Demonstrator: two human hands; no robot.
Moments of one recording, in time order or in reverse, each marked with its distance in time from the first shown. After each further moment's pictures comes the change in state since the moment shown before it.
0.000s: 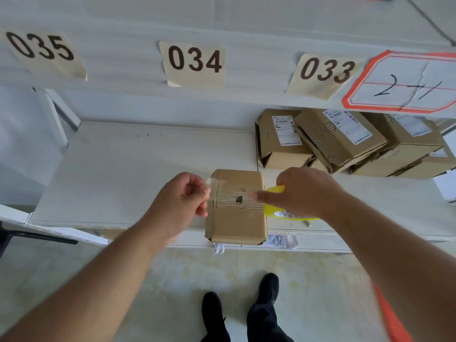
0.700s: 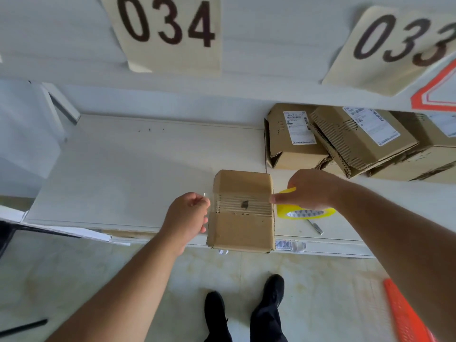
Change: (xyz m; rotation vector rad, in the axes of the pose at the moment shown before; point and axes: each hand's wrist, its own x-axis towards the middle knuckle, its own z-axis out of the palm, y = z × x) left_hand 0.048 -0.063 0.030 0.019 0.197 -0.308; right_hand 0.087 0.053 0.051 0.057 -0.192 -0.021
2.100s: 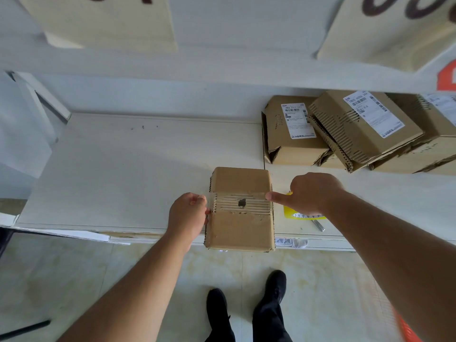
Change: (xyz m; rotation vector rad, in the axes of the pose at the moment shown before) left_hand 0.023 -0.016 0.024 0.063 0.112 -0.039; right_hand 0.014 0.010 0.037 -0.276 0.044 0.086
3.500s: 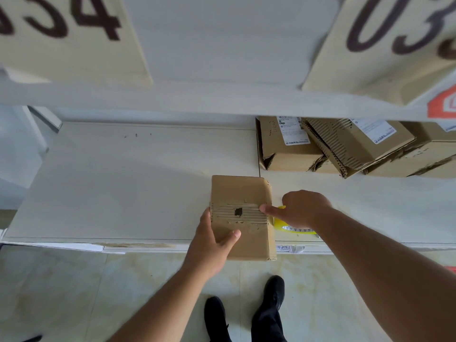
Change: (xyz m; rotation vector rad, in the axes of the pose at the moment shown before) left_hand -0.027 -0.040 0.039 0.158 -0.255 0.198; right_hand 0.013 -0.004 0.033 0.175 -0.106 0.089
